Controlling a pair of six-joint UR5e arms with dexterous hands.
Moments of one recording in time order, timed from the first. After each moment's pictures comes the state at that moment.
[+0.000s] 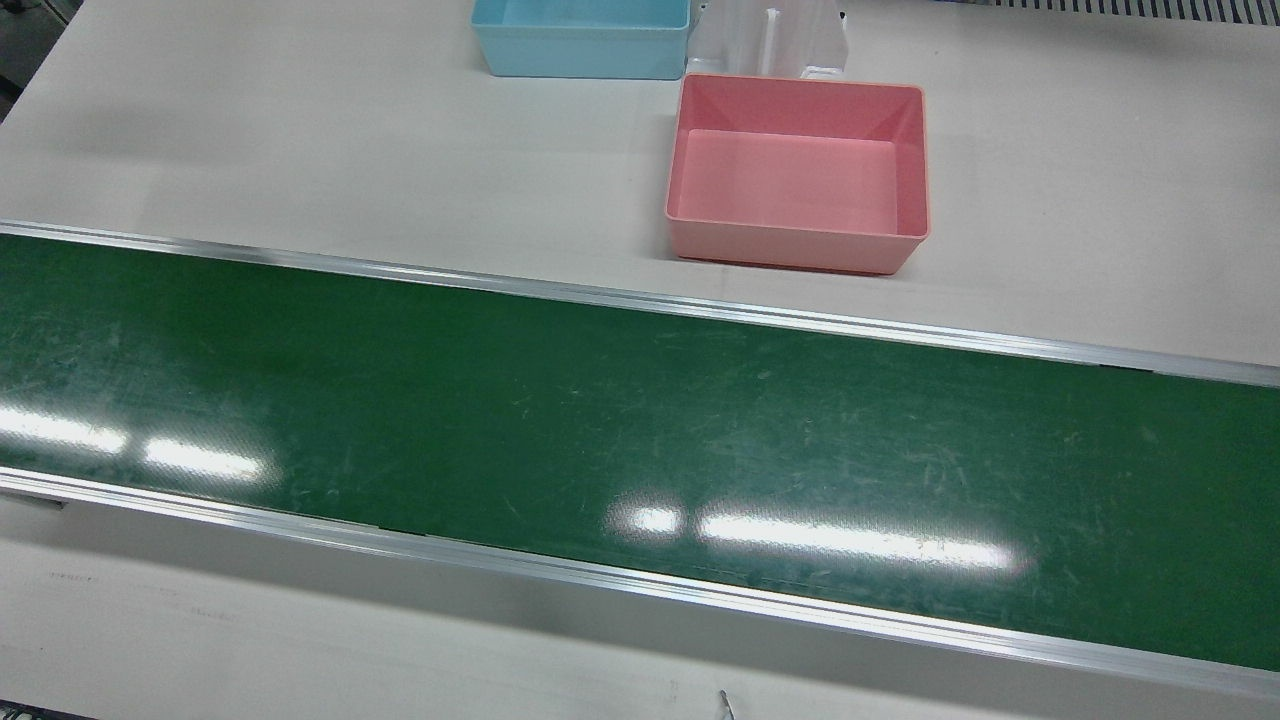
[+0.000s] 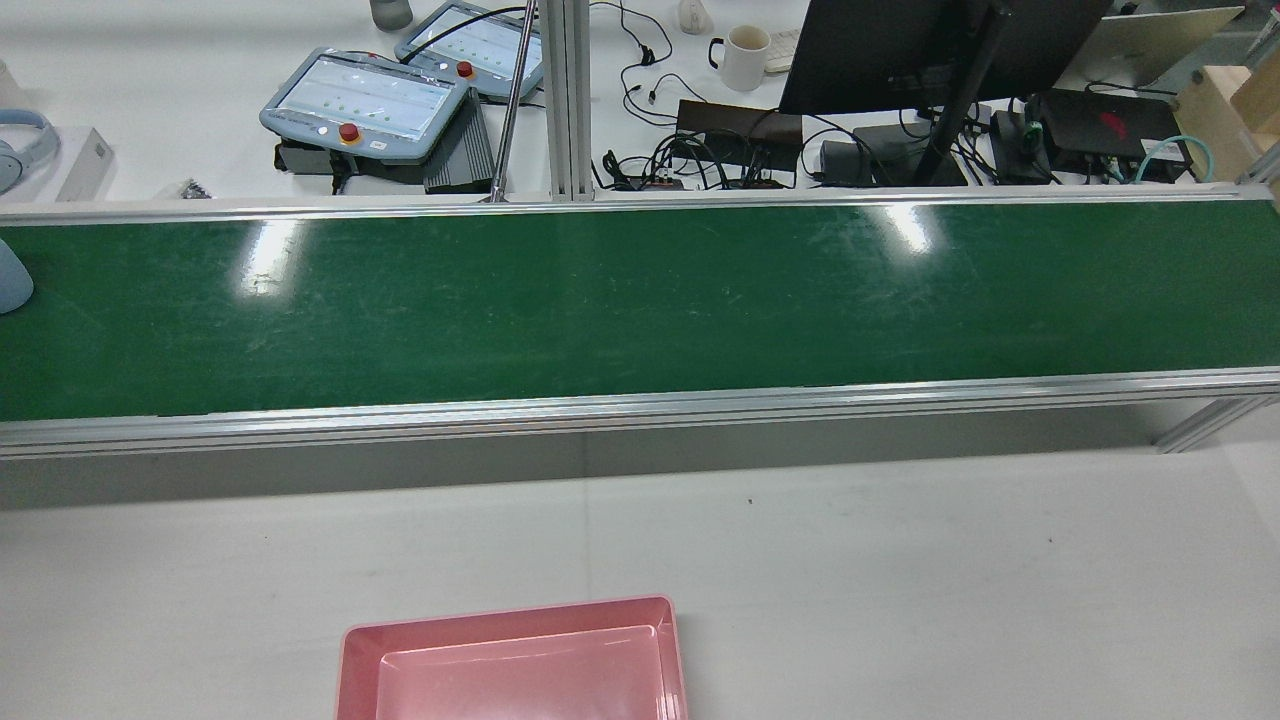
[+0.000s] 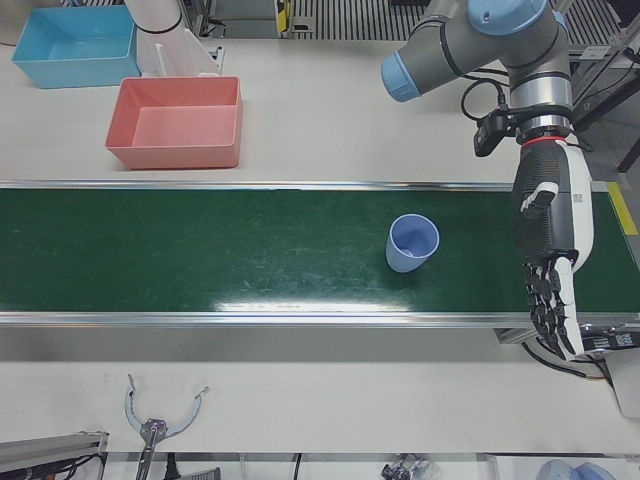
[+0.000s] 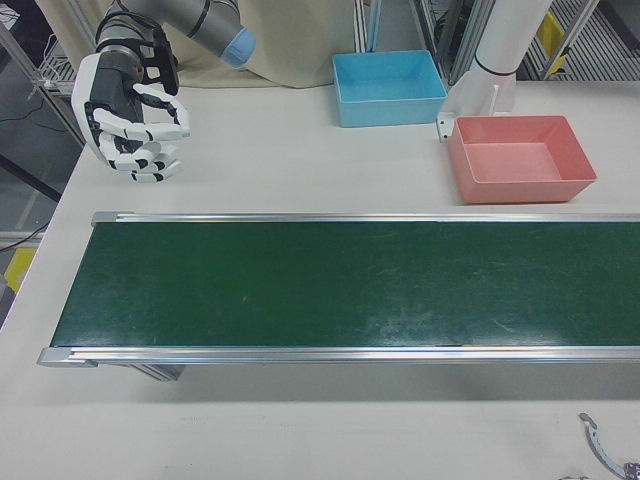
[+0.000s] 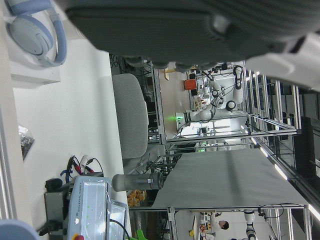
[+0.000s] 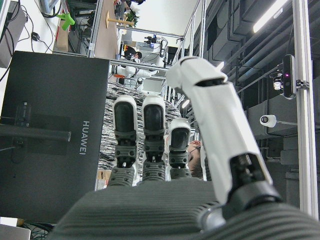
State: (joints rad) left arm -1.45 -1.82 -1.73 0.53 1.64 0.11; right arm 1.50 -1.83 2.02 -3.08 -1.56 -0.09
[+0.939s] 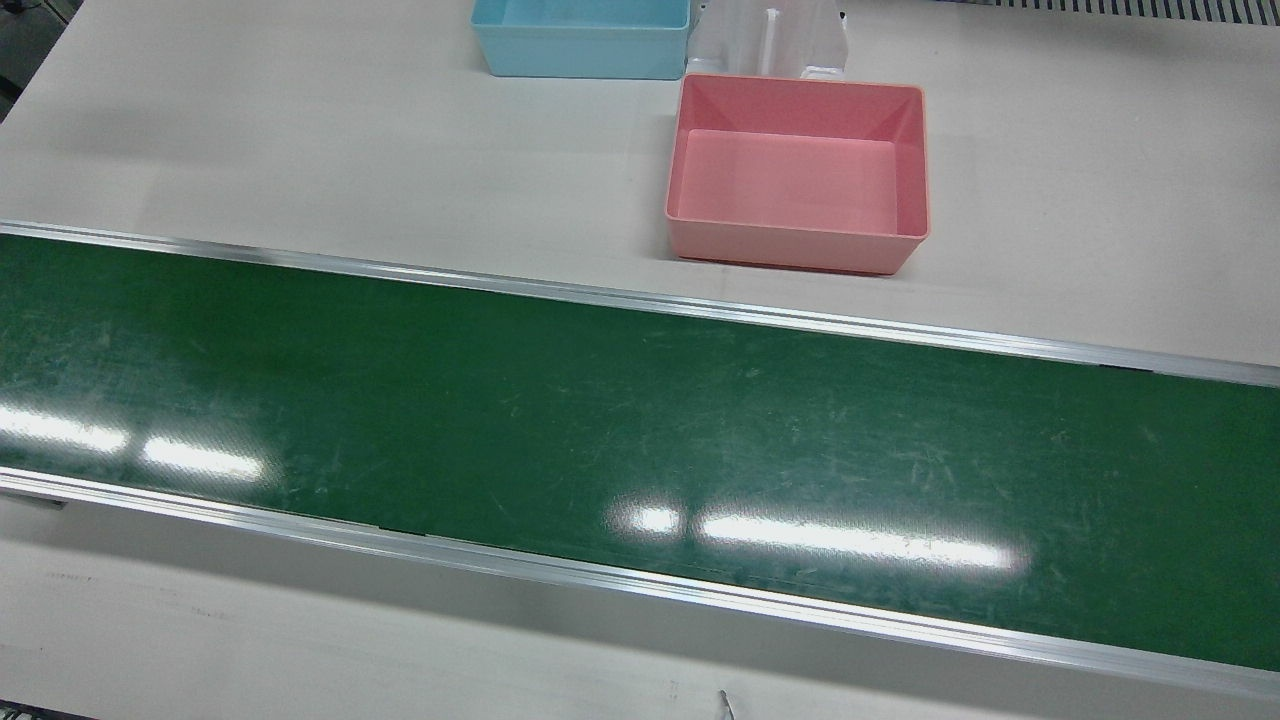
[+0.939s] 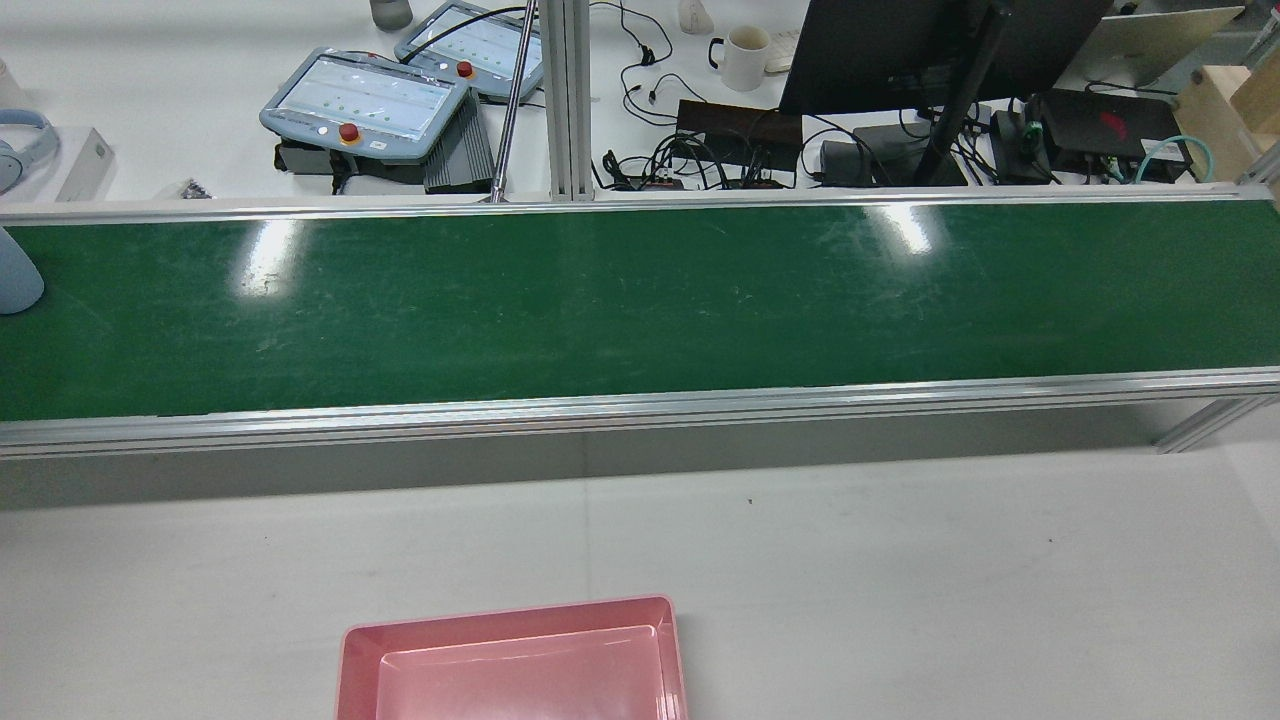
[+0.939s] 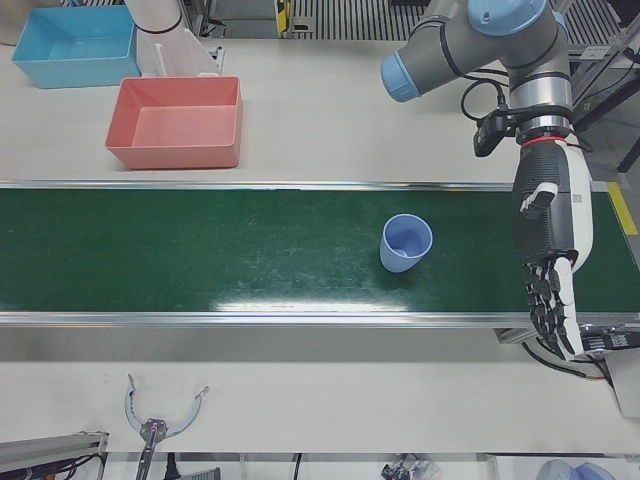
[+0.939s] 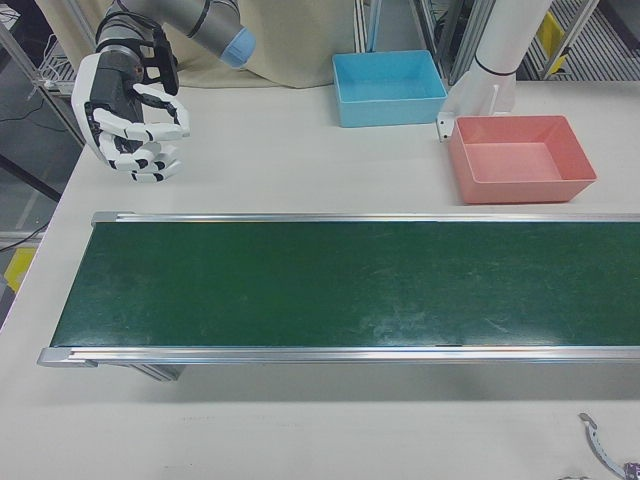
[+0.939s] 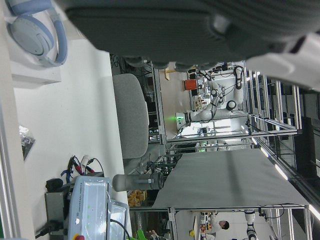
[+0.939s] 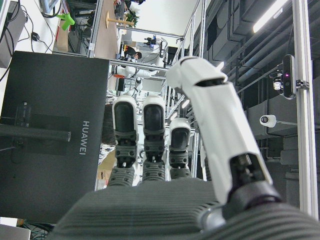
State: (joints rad) left arm -1.45 -1.82 -1.73 0.53 1.64 0.11; right arm 1.50 -1.83 2.02 -3.08 -1.56 -0.09
